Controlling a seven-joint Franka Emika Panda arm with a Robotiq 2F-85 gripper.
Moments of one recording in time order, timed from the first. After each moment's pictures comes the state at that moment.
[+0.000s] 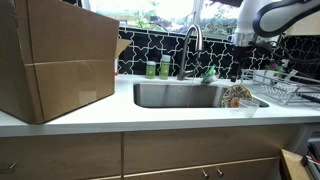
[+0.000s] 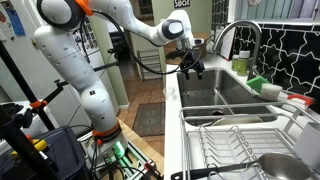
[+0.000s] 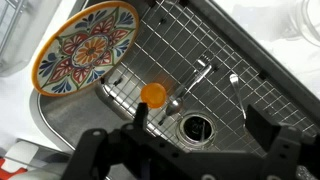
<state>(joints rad) -0.22 -0.23 -0.14 -2.29 -0.34 2.11 -0.09</state>
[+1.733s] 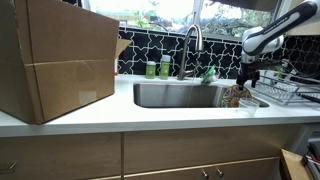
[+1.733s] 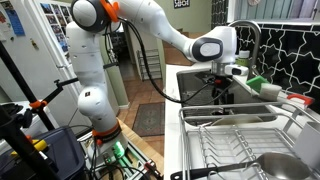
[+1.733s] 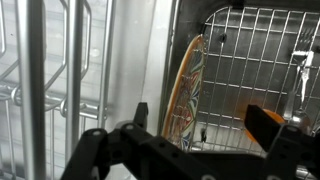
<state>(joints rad) -0.40 0.14 -0.39 -2.06 -0.19 2.14 0.02</state>
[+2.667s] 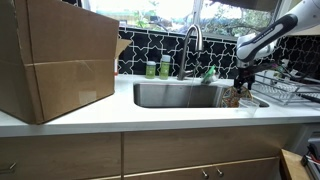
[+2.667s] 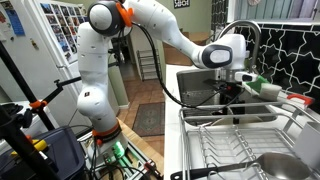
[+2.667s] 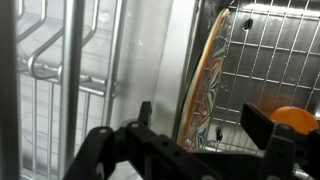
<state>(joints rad) -0.42 0.28 -0.39 -1.96 -0.20 2.17 -0.02</state>
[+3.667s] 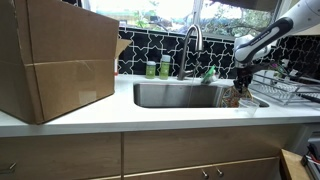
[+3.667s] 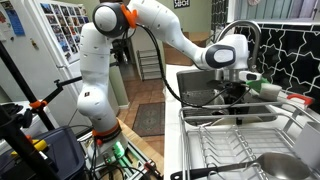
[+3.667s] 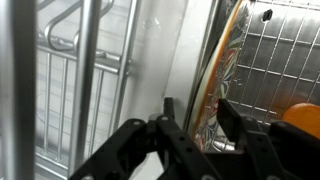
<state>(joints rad) -0.42 0.32 -0.39 -1.91 -0.25 2.18 -0.03</state>
